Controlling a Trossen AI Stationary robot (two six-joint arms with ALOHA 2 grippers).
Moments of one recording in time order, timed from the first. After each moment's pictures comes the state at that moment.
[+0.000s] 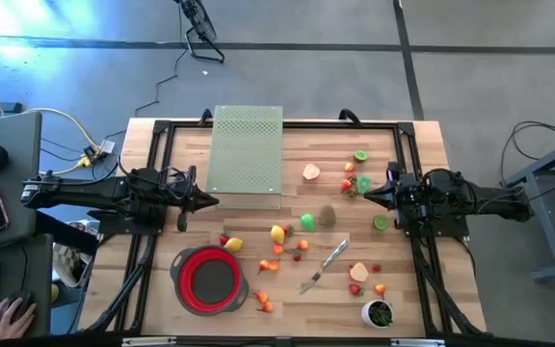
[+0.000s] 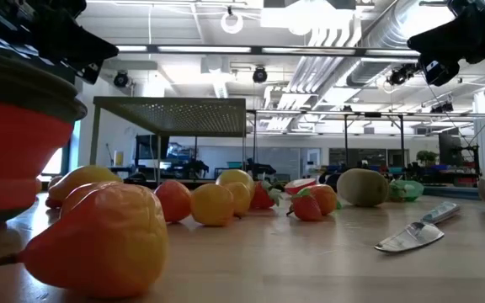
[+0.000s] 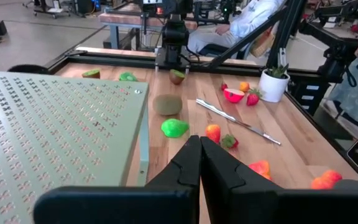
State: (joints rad) left arm 0.00 0.38 0.29 -0.06 0.03 -0.08; right arm 0.00 0.09 0.25 -0.21 -0.01 0.15
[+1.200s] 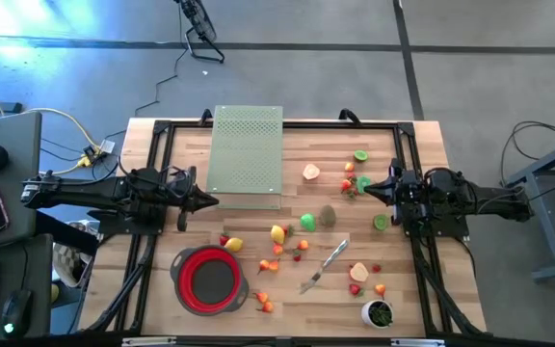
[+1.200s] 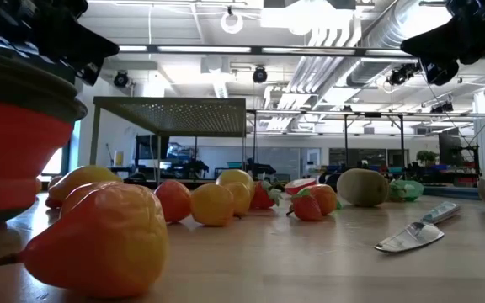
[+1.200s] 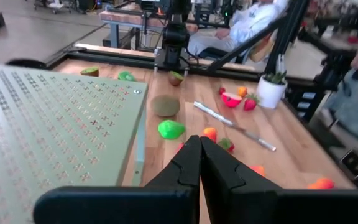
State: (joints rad) left arm 0.00 0.38 0.29 -0.04 0.03 -0.17; right arm 0.00 0.09 0.25 -0.19 0.10 0.15
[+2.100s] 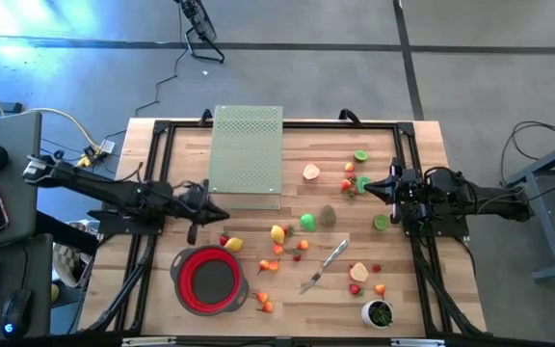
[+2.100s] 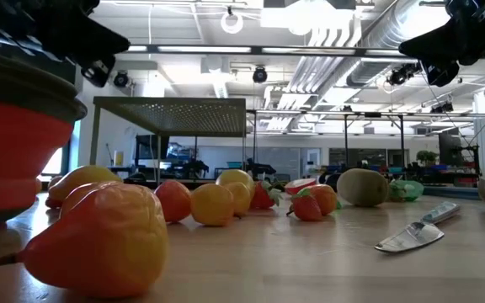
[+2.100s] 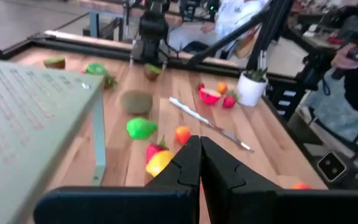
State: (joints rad) left arm -0.25 0.68 0.30 0.24 -0.15 -0.23; right arm 0.00 0.09 0.25 -0.19 0.13 0.16
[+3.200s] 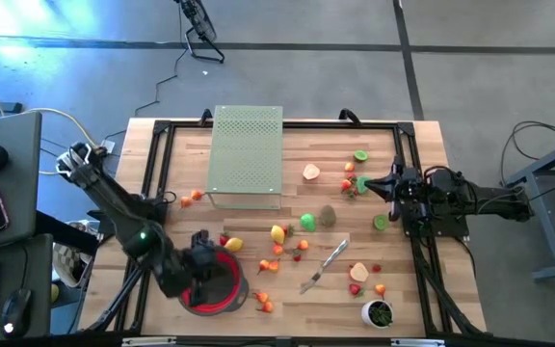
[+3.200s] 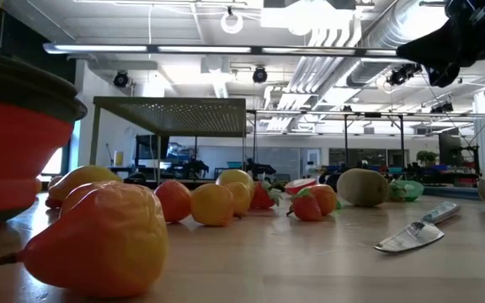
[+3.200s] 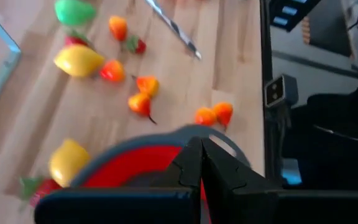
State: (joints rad) left arm -0.79 1.34 1.13 -0.64 -0.46 -0.88; right arm 0.00 0.09 0.25 -0.19 0.21 0.16
